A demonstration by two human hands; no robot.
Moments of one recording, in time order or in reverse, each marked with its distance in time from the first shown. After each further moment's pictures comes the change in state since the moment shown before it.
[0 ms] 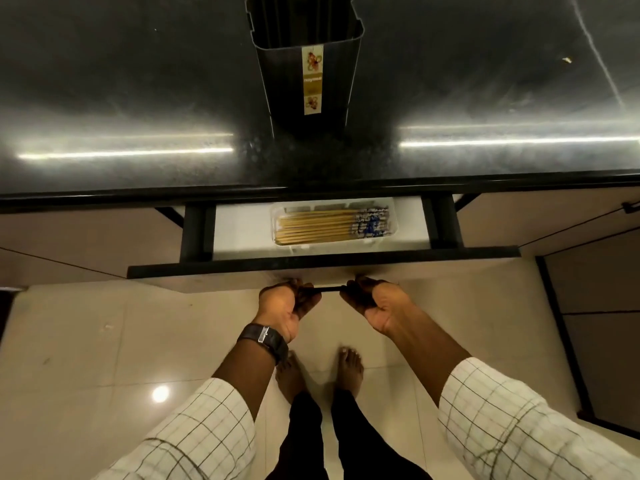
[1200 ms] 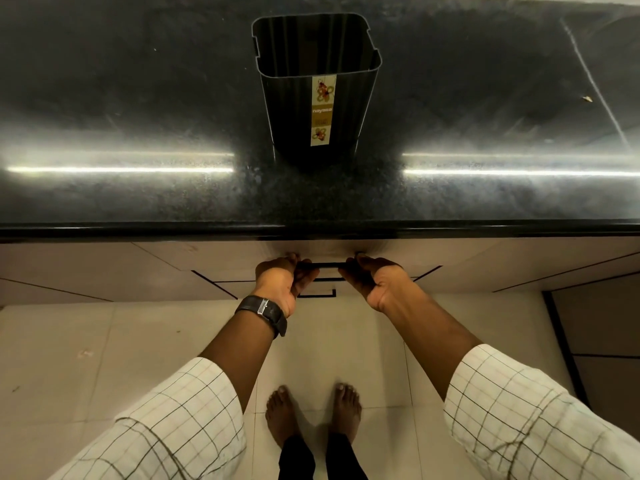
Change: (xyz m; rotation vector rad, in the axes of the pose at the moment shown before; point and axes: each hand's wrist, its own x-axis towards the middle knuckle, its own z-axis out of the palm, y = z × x) left_hand 0.053 0.073 0.064 -0.024 -0.026 0.084; right_hand 0.045 -0.071 0.077 -0.002 -0.045 -0.049
